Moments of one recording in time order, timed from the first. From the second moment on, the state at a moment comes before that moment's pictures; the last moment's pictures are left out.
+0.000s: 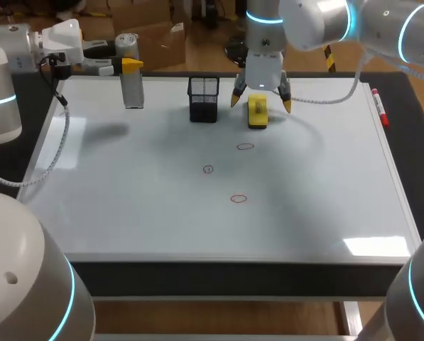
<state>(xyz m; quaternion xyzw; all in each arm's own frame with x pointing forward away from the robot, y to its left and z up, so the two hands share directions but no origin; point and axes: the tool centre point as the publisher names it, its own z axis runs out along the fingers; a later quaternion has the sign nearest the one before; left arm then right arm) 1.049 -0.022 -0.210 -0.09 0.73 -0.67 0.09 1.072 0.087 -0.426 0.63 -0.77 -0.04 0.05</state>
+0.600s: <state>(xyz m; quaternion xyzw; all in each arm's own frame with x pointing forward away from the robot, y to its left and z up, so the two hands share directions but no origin) 1.049 -0.022 -0.210 -0.09 0.73 -0.67 0.09 1.076 0.077 -0.414 0.58 -0.81 -0.03 0.05</state>
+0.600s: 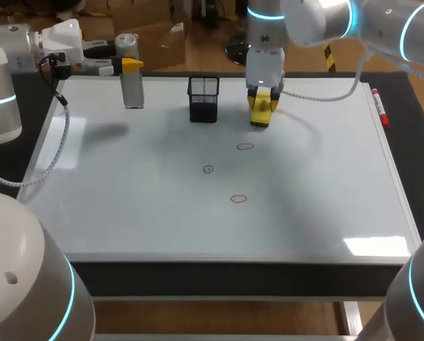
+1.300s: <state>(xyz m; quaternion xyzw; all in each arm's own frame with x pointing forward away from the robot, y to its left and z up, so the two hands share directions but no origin) 1.049 -0.022 -0.210 -0.09 0.73 -0.67 0.09 1.031 -0.035 -0.367 0.34 -0.94 -0.02 0.05</state>
